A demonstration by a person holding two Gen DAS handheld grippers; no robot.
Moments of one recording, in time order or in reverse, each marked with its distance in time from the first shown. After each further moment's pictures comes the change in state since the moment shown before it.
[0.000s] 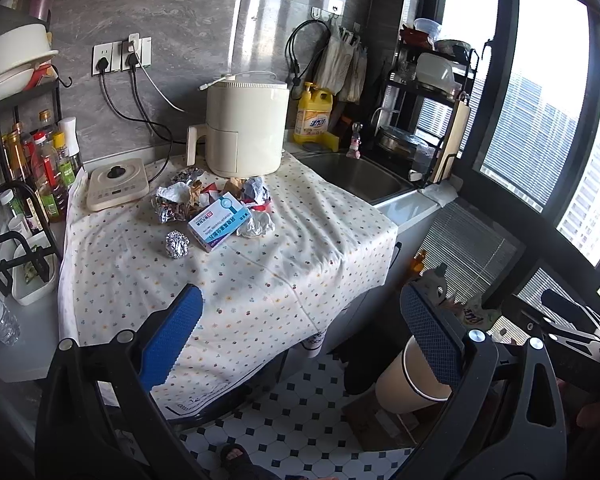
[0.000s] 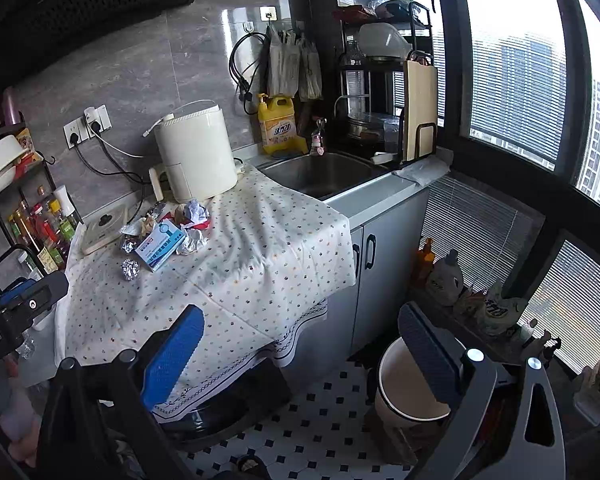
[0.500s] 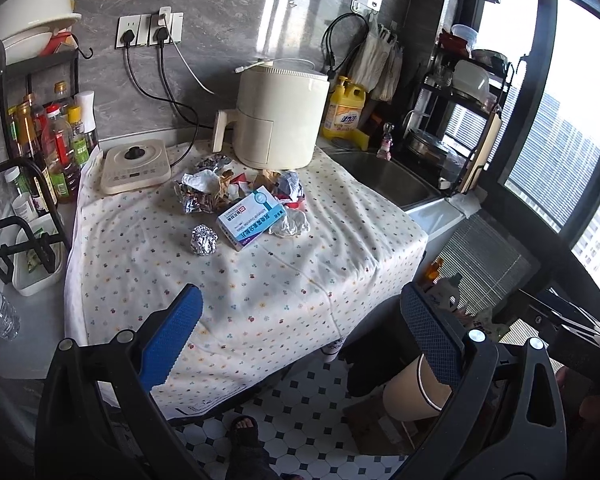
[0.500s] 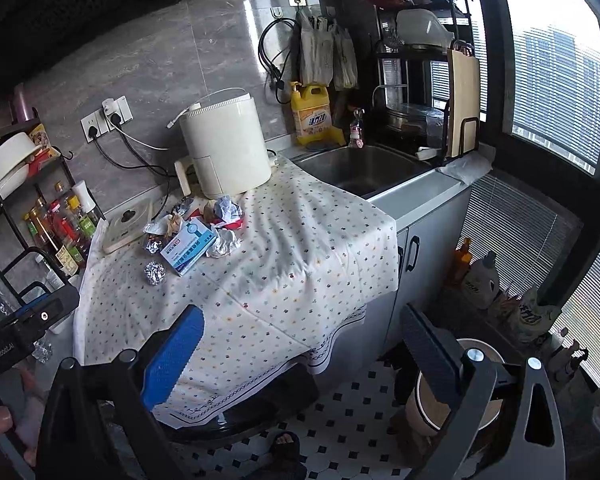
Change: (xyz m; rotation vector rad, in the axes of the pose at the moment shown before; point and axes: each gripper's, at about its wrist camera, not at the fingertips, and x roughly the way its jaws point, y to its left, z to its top) left arm 0.036 0.058 0.015 -0.091 0.029 0.041; right arm 0.057 0.043 0.025 -0.030 0.047 0.128
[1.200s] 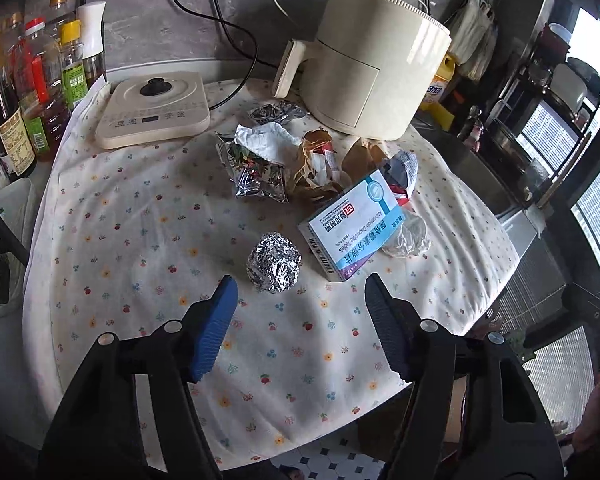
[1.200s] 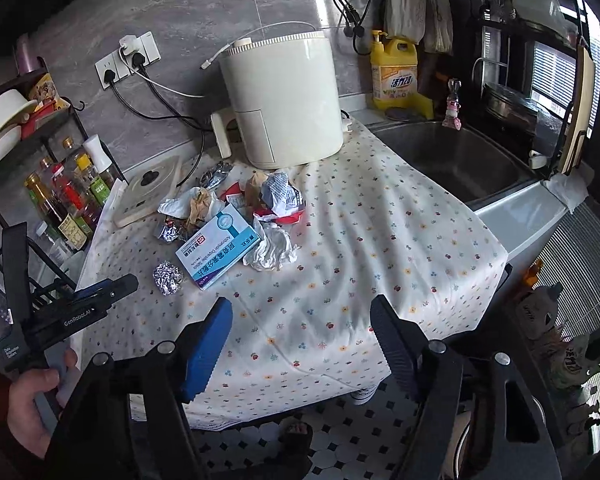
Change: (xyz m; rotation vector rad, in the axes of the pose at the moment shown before) left arm 0.180 0.118 0.038 -0.143 0.187 0.070; right arm 0.177 0.072 0.066 -0.145 0.194 0.141
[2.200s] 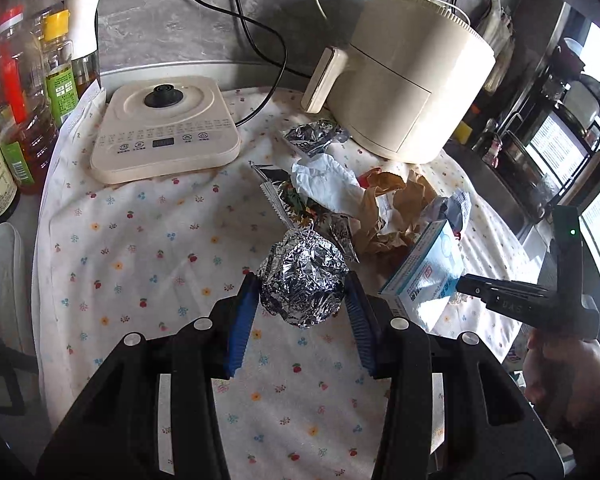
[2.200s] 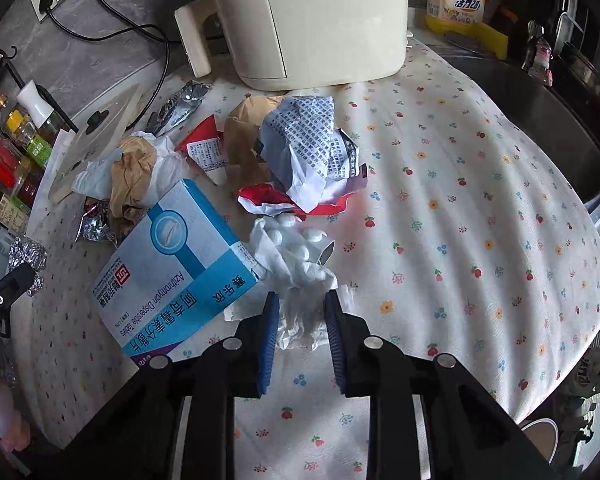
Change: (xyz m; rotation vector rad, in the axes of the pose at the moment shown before) left arm 0.031 0.066 0.057 0.014 0.003 -0.045; right arm 0.201 0.034 0.046 -0.009 0.278 -0.009
